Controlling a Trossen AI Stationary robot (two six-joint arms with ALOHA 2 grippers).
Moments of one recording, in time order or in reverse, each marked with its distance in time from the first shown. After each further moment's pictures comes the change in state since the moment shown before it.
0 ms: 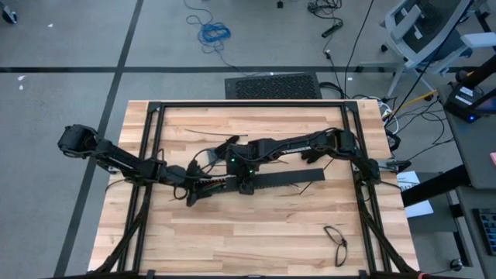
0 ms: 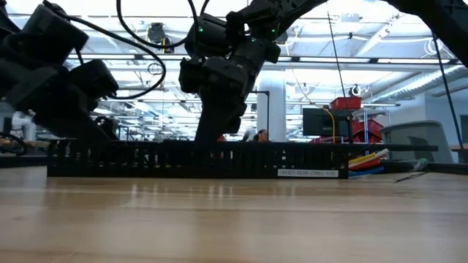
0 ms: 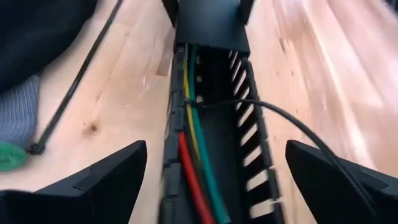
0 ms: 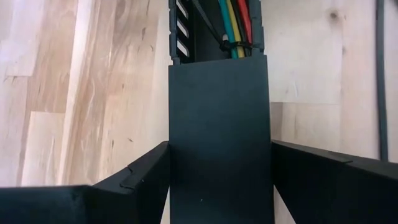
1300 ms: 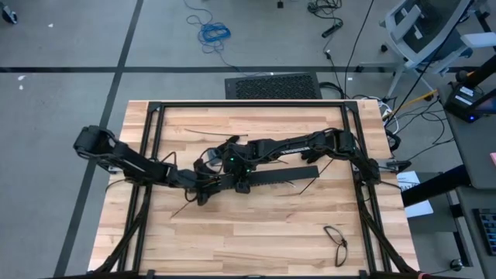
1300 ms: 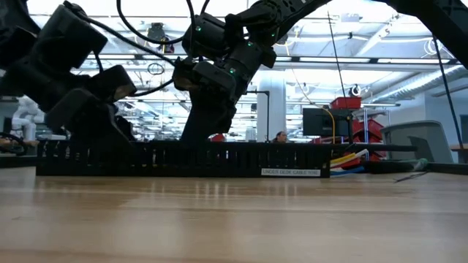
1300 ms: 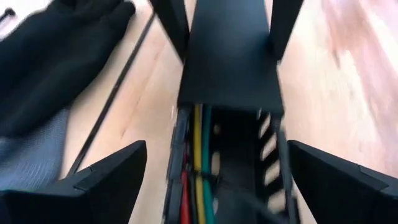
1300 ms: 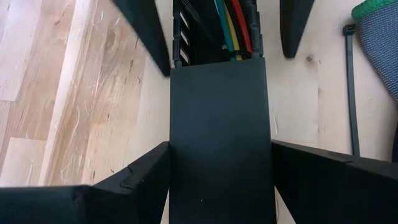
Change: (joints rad) left arm -0.013 0.248 0.116 0.099 -0.173 0.033; right arm -0.004 0.003 -0.003 0.122 0.025 -0.012
